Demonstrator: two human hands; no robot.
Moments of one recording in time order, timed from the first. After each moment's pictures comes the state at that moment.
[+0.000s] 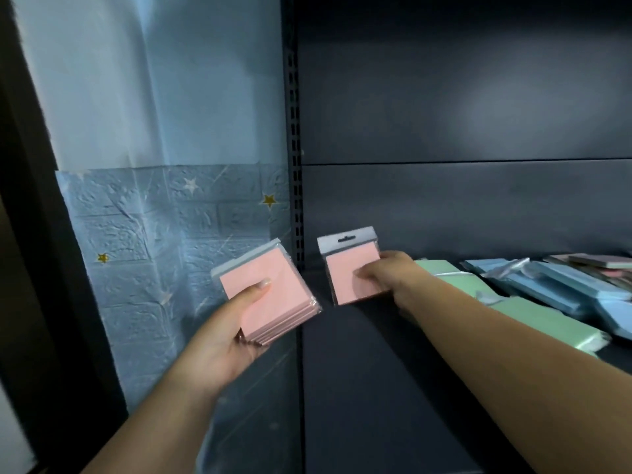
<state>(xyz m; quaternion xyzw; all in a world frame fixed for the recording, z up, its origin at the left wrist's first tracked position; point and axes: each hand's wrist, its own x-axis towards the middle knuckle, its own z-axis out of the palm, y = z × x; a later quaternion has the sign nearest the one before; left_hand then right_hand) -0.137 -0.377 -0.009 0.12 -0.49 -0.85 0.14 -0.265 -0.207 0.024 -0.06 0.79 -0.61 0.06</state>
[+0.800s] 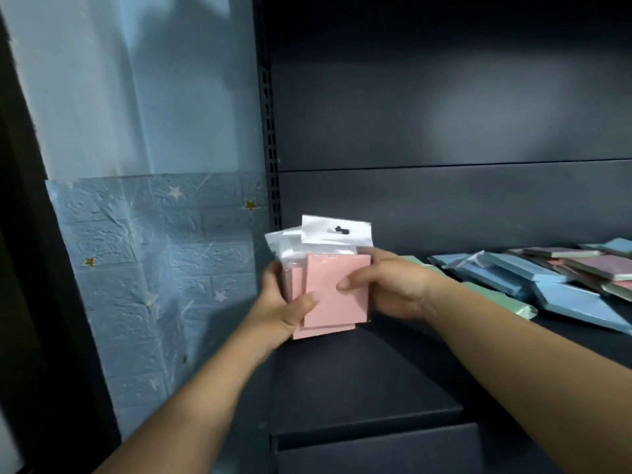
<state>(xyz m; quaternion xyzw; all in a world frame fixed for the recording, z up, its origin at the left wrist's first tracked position) -0.139 -0.314 -0.005 -0.04 -0.73 -0.65 0.21 -0.190 -0.155 0.043 -0.29 0.59 -0.71 0.24</state>
